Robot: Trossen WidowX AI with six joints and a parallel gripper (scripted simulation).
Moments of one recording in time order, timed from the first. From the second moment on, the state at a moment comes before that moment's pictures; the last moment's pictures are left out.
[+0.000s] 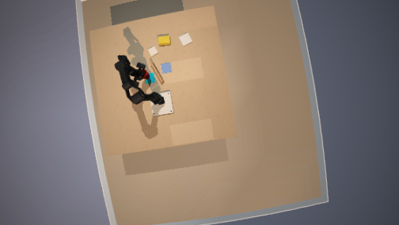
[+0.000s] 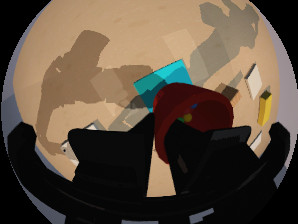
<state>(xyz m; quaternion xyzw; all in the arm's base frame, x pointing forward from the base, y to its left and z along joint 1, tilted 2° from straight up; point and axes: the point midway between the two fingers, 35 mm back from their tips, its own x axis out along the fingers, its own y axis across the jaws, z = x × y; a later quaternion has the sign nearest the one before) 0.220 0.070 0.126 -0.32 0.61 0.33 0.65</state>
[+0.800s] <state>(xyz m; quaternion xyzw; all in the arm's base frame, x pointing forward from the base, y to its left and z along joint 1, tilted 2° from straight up) 0.221 0.073 0.099 -0.32 0.61 0.33 0.65</state>
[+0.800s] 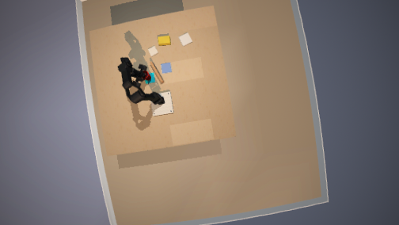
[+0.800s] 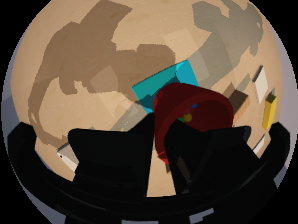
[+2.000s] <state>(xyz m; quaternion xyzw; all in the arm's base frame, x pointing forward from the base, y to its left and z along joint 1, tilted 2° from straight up) 0.221 0.074 0.079 -0.32 0.61 0.33 0.65</state>
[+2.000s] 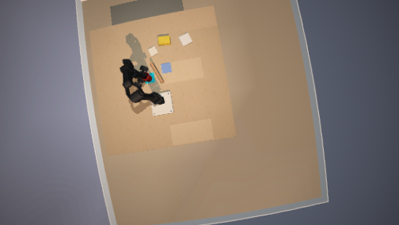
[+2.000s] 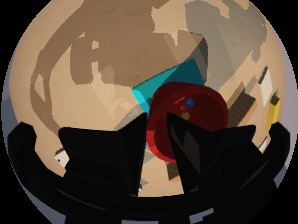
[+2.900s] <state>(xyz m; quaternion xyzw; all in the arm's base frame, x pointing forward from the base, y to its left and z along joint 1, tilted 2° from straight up) 0.219 0.074 0.098 -0.32 0.61 0.33 0.65</state>
